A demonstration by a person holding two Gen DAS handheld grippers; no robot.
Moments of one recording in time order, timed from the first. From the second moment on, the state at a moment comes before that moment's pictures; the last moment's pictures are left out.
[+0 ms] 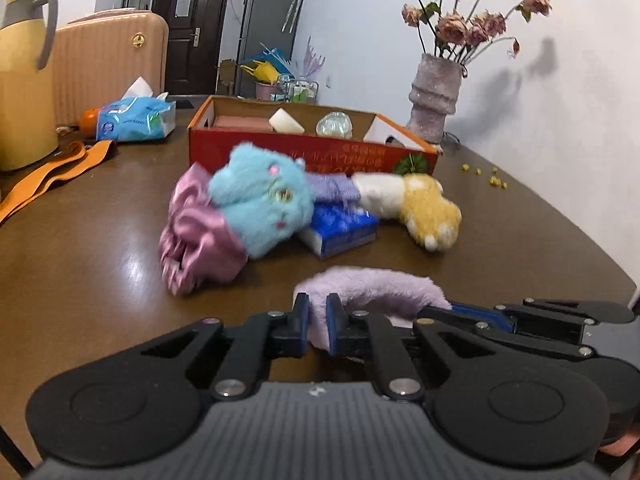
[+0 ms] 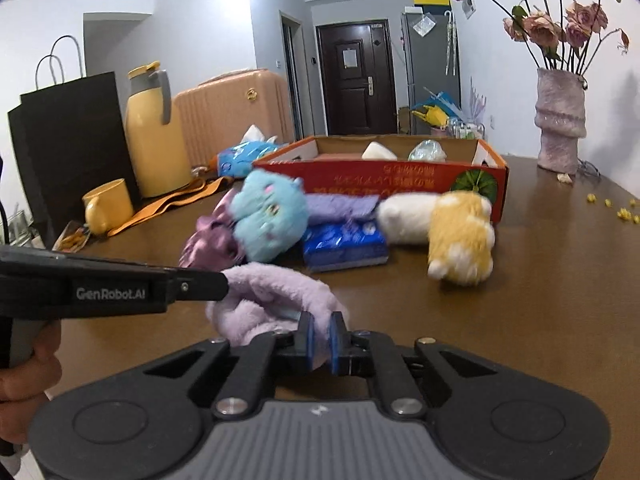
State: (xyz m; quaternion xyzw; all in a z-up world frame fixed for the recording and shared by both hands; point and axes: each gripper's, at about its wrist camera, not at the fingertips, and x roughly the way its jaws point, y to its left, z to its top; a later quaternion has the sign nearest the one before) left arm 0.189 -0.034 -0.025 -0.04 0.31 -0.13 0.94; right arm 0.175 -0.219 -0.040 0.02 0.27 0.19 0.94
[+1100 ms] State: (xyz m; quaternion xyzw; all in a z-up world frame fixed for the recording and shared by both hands) left arm 0.255 -0.022 0.051 -0.02 0.21 -0.17 0.96; right arm 0.235 -0.221 0.032 0.00 0.19 0.20 0.96
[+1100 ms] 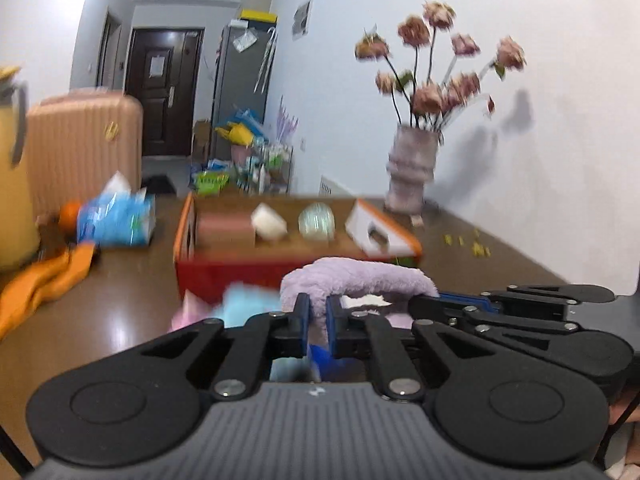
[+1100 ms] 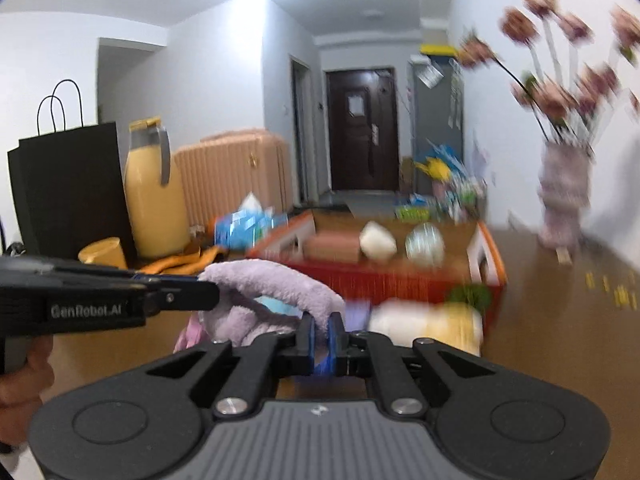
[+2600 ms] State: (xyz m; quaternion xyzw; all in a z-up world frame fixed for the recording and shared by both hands) left arm 0.272 0.024 0.110 0.05 0.13 -0.02 0.99; right arm 0.285 -0.268 0.109 -0.01 0.12 0.13 0.98
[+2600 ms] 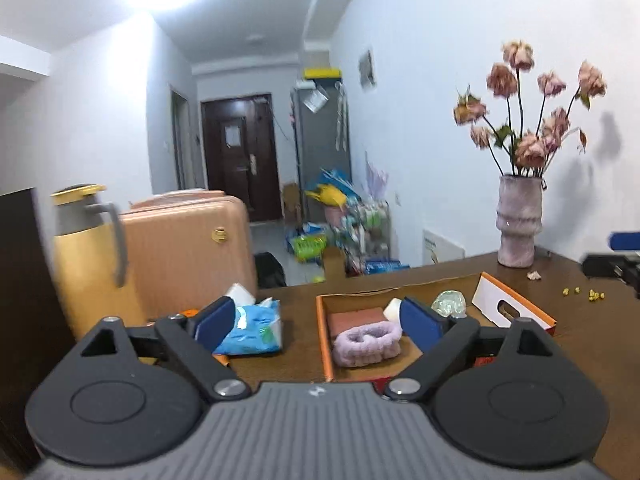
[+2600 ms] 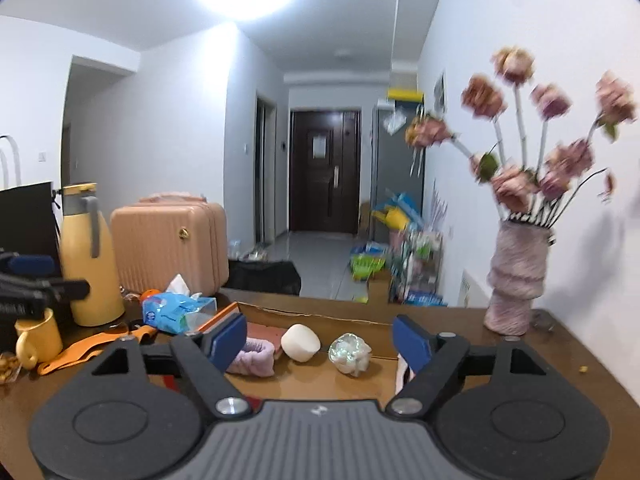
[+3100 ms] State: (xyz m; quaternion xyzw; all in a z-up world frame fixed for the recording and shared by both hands) left arm 0.129 0.080 0.012 -0.01 0.18 0.04 0.98; right arm 0.126 -0.208 0.018 -0.03 0.09 0.16 0.98
